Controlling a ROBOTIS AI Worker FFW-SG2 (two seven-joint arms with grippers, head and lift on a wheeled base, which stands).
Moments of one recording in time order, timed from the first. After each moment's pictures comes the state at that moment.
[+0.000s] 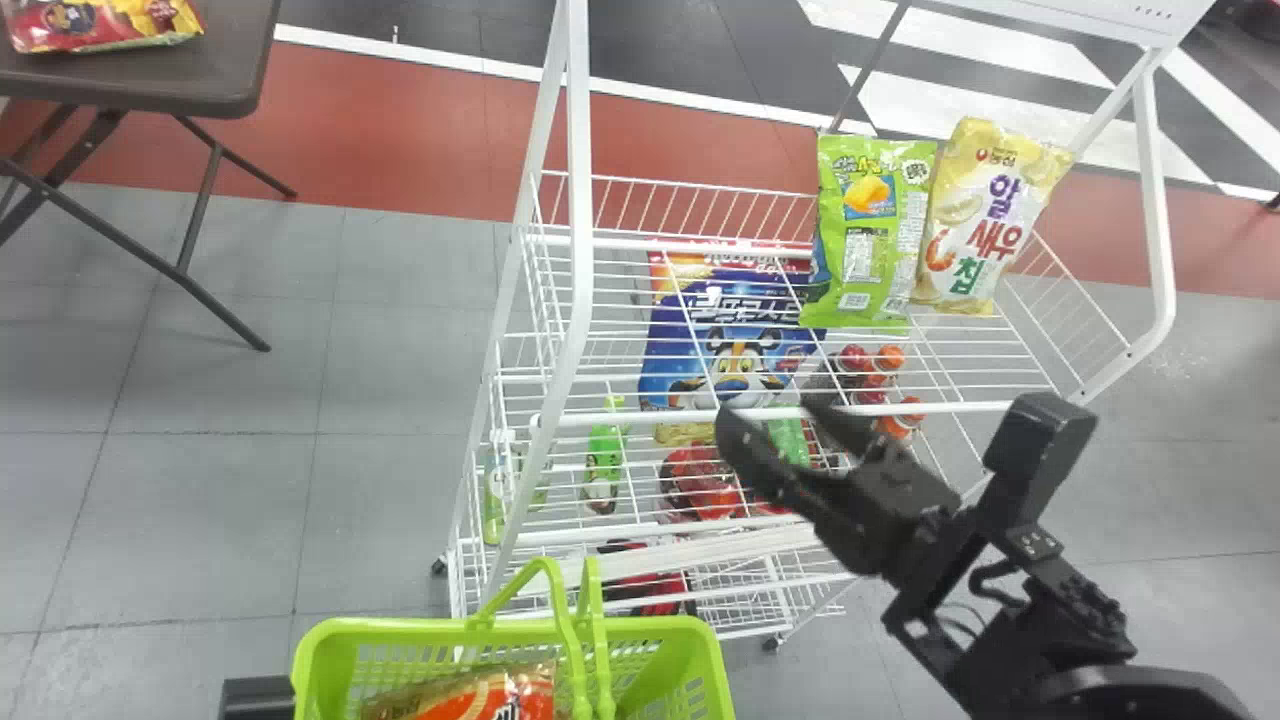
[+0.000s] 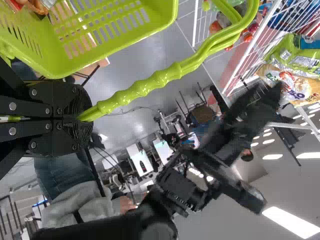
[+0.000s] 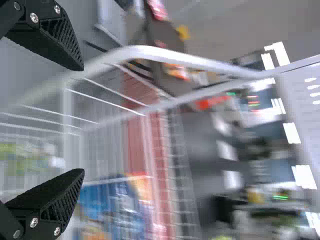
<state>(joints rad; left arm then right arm) 0.68 0.05 -0.25 -2.29 0.31 1.09 -0.89 0.59 -0.05 -0.34 -2.33 -0.30 0.44 0.43</state>
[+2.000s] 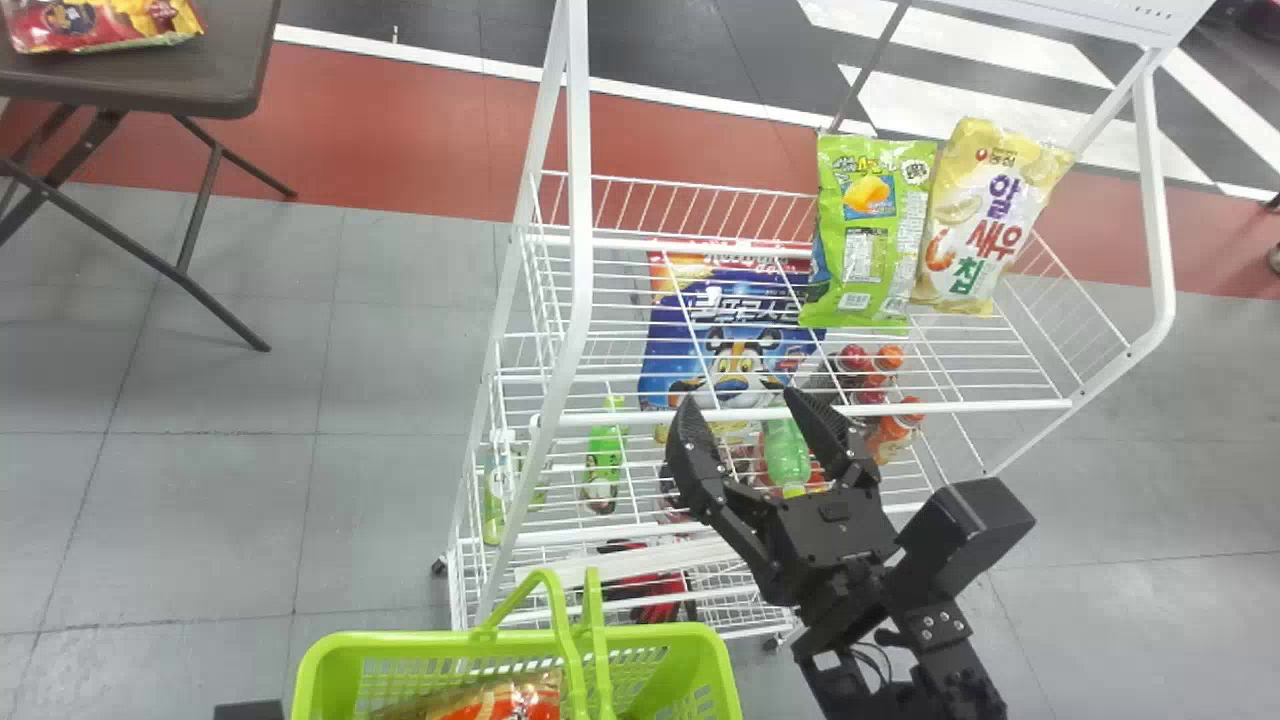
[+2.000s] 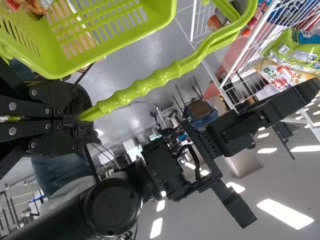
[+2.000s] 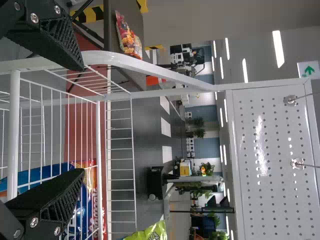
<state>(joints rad) 0.71 0.06 -0.25 -2.27 0.31 1.03 -0.91 0.68 0.00 -0.13 -2.20 -0.14 0.03 0.25</state>
